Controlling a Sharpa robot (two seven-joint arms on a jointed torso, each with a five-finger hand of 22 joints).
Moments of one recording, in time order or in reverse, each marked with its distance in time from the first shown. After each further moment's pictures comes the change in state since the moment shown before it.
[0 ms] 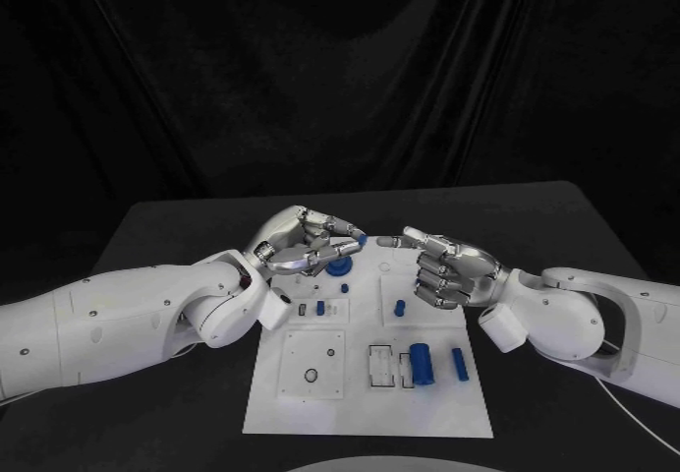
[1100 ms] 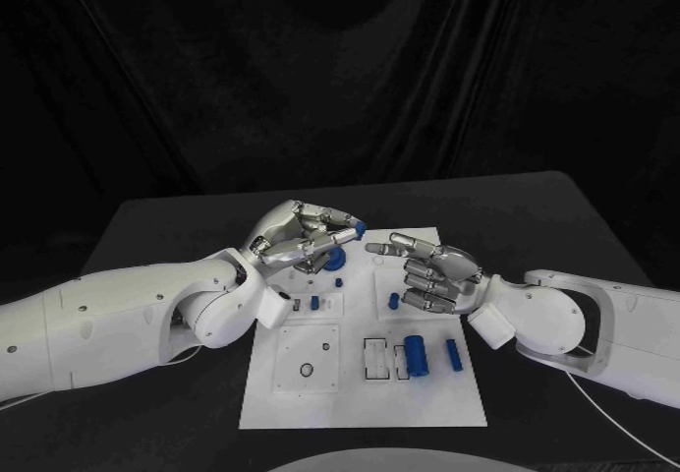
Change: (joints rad) left arm 0.000 0.005 0.000 0.028 0.124 0.062 0.007; left_hand -0.007 0.006 -0.003 0.003 -0.007 -0.004 -0.004 0.001 -0.002 0.000 0.000 -0.005 0.000 0.000 0.000 0.000 0.000 0.000 0.000 0.000 0.000 0.000; right arm -0.043 0.029 0.000 -0.028 0.163 0.058 -0.094; right_hand -0.028 -0.006 -0.033 -0.209 0.043 -0.065 0.005 0.167 0.027 -0.003 -0.004 -0.006 -0.007 0.002 -0.002 0.004 0.000 0.000 0.003 -0.004 0.009 0.000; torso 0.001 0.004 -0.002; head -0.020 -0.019
